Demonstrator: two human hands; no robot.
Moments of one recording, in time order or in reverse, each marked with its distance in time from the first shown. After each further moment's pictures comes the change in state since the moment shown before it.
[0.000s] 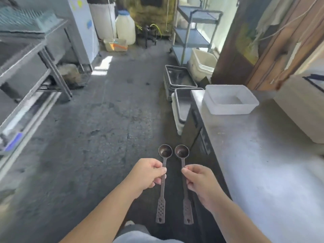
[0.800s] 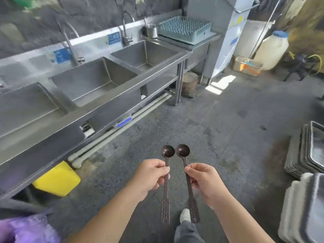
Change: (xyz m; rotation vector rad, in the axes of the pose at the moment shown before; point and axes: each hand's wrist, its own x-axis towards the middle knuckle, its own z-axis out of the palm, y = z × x) left_hand 0.125 0.008 -0.431 -0.502 0.692 -0.126; right_hand 0.293 -0.204 0.454 -0.207 -0.751 -0.031
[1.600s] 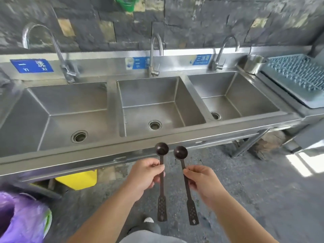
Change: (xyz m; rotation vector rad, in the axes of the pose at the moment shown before) left_hand 0.283 0.148 -0.237 -0.345 0.541 0.004; right_hand 0.419 -0.200 0.210 -0.386 -0.548 0.043
